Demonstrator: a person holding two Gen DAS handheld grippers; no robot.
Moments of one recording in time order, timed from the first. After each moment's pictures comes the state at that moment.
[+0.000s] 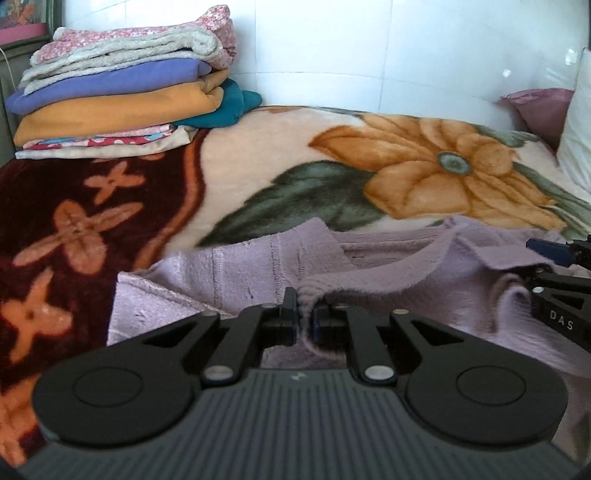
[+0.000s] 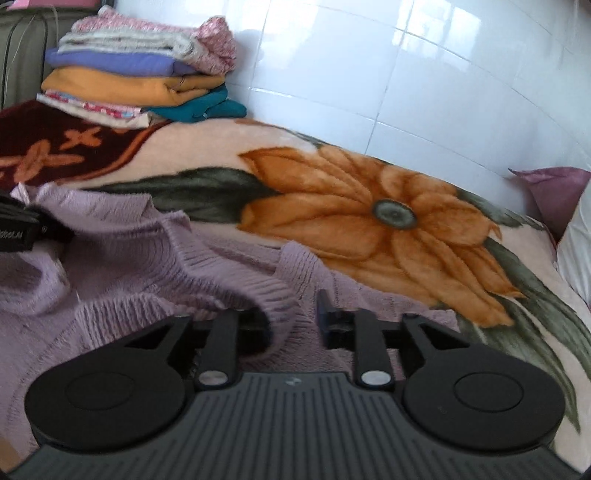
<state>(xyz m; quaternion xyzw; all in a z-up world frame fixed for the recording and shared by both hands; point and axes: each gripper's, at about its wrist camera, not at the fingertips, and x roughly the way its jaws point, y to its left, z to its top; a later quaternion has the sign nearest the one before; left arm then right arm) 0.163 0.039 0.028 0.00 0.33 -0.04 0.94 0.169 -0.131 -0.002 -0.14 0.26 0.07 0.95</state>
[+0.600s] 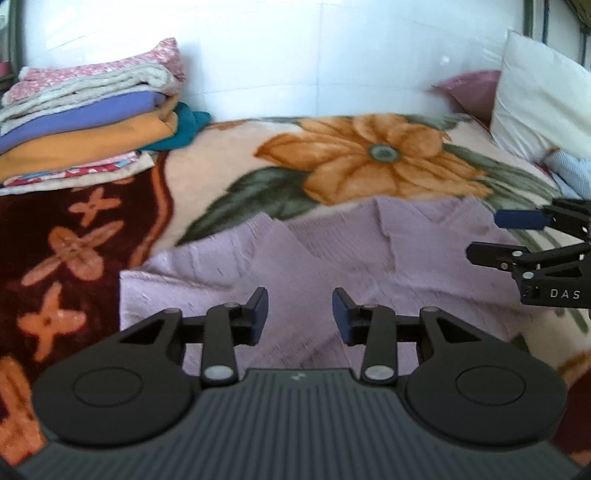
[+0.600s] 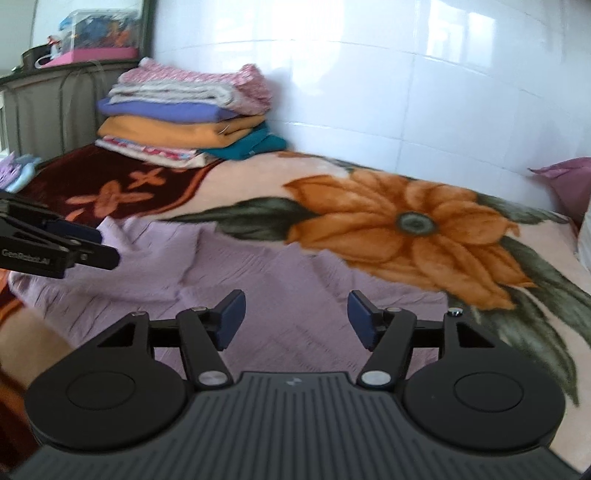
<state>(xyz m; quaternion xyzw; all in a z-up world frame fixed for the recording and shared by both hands) 0.096 0.032 0.055 0.05 0.32 -0.12 0.94 0.086 -0.168 0.044 -0.09 0.24 0.16 0.95</state>
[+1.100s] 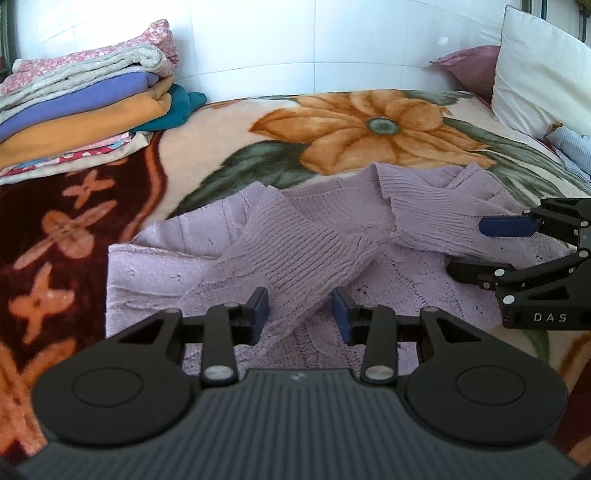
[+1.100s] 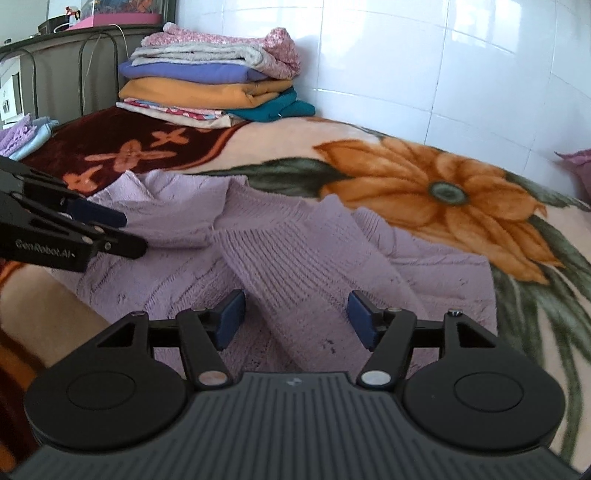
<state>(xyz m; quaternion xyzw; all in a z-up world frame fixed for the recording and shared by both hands) 0.094 0.026 0.033 0.06 0.34 -0.12 0.93 0.083 -0.149 0.008 -0.11 0.28 0.18 0.94</state>
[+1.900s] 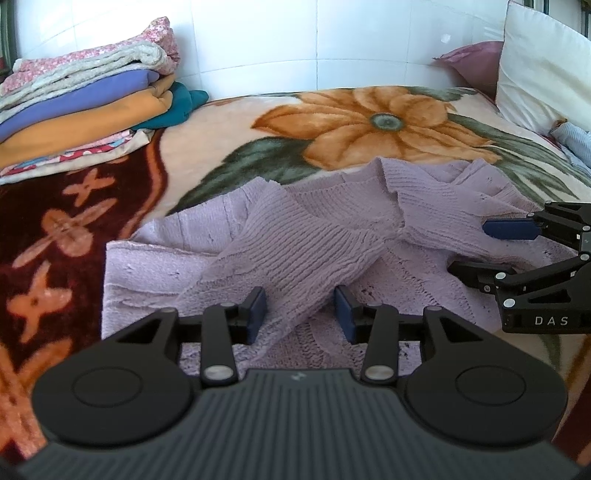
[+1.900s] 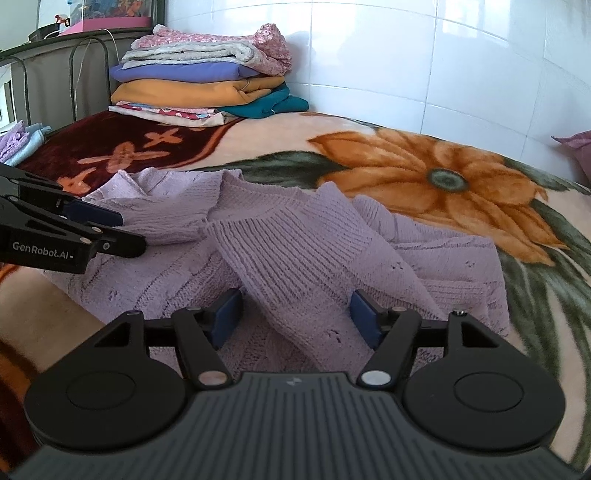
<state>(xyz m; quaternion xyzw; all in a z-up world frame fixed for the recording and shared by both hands) 0.099 0.025 0.025 0.06 0.34 -0.11 0.93 0.089 -0.151 -0.004 -0.09 0.29 0.18 0.94</state>
